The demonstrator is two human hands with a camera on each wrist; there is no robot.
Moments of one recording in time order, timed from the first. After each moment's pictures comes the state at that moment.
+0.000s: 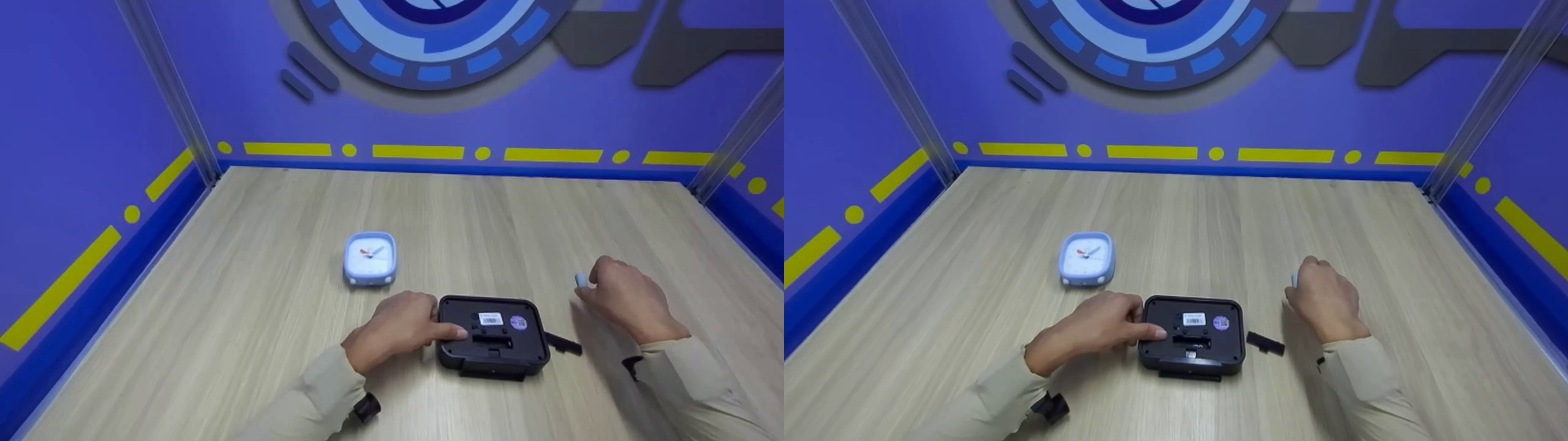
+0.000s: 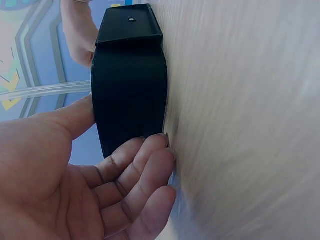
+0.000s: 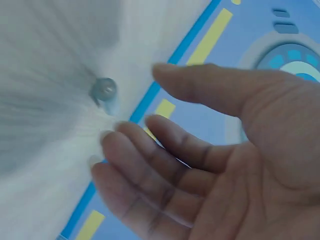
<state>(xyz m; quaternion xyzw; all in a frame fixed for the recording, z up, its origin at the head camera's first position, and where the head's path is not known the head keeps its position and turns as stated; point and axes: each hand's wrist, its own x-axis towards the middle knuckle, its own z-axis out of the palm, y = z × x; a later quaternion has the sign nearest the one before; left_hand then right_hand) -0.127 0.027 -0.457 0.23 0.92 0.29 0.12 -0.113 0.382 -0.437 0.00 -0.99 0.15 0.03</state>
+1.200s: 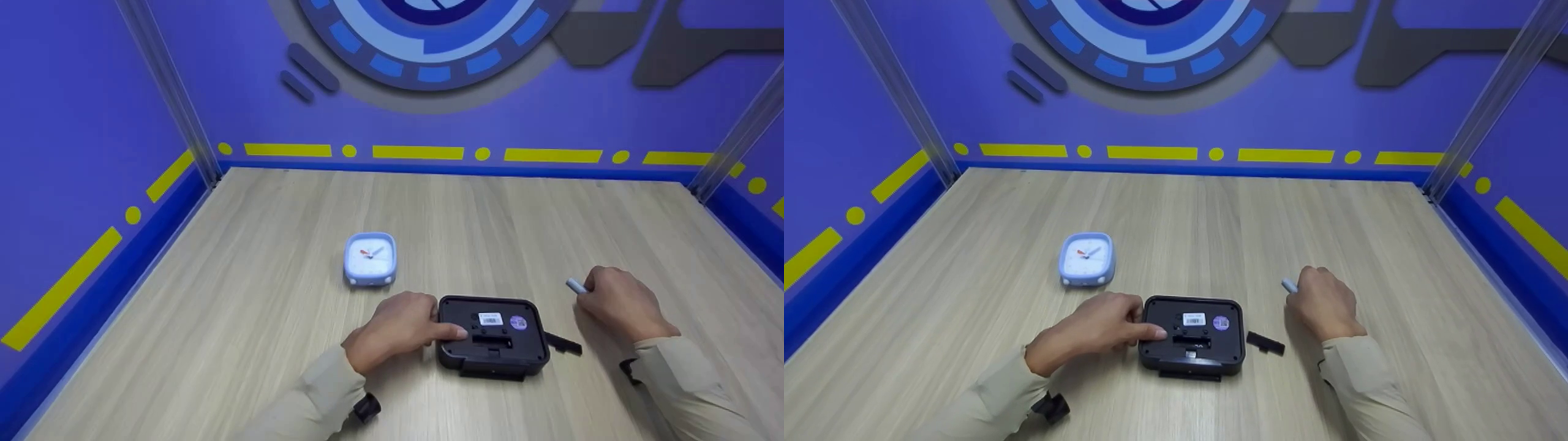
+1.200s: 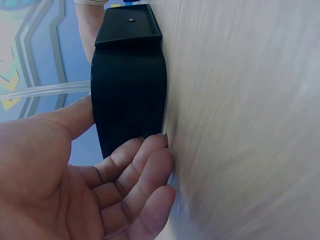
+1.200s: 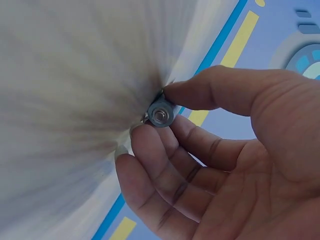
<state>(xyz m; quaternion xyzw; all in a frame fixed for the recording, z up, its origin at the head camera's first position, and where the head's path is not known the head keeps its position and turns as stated) -0.126 0.029 -0.458 0.23 0.93 0.28 0.11 -0.121 0.391 -0.457 0.00 -0.99 0.17 0.01</state>
